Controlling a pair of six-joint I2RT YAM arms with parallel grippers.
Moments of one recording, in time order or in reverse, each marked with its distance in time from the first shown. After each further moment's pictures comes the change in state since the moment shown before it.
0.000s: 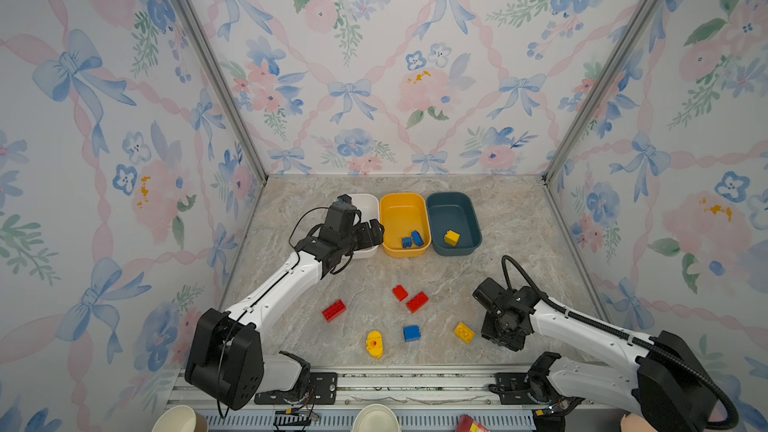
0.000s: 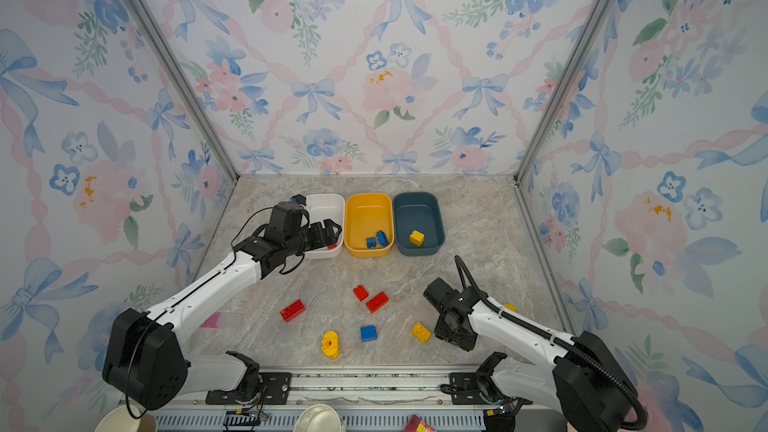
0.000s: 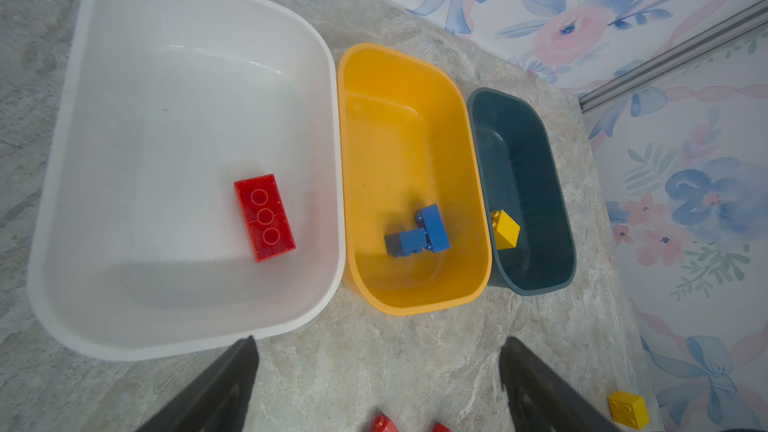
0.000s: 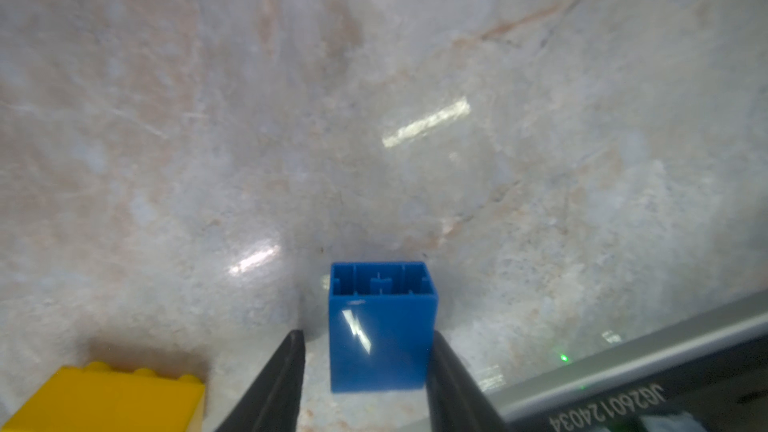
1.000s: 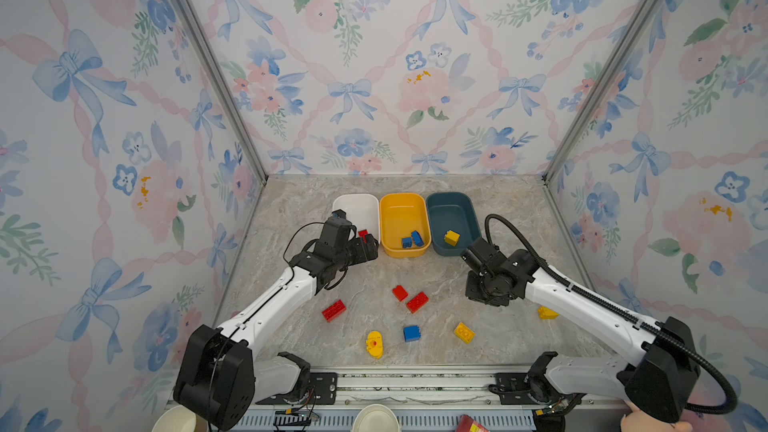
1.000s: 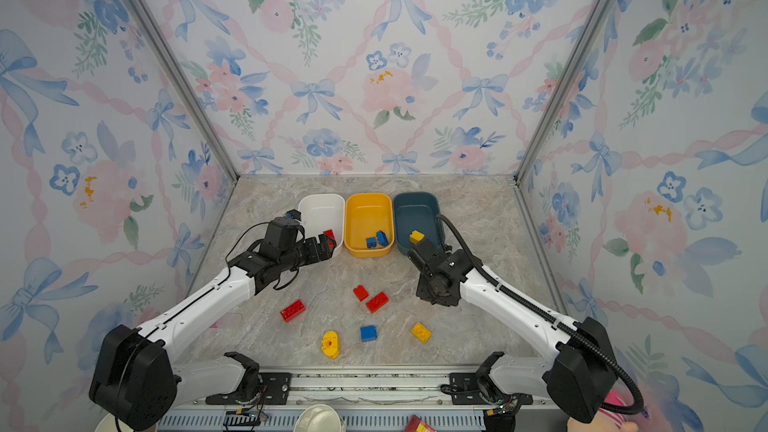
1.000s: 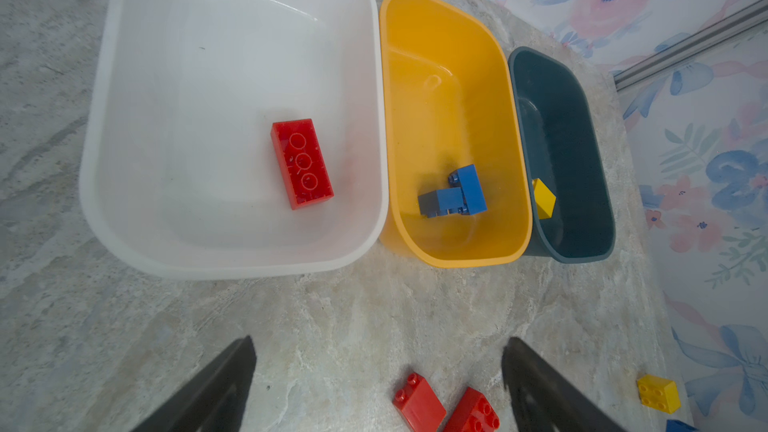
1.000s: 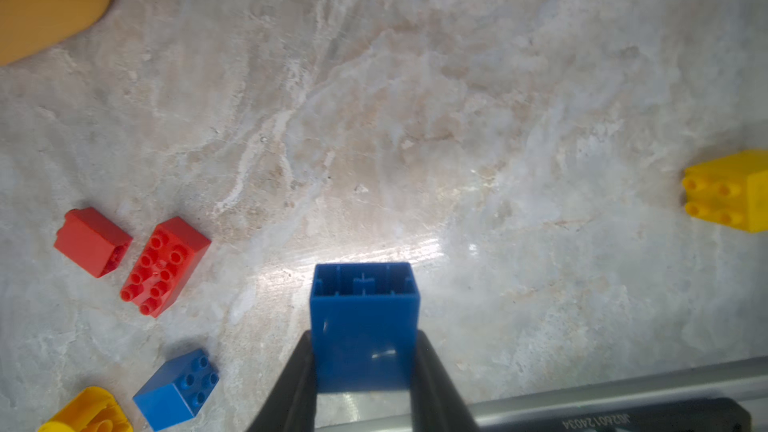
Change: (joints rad) left arm 0.003 -0.105 -0.153 0.000 -0.016 -0.011; right arm 0.014 0.165 0.502 -0.108 0.085 -0.226
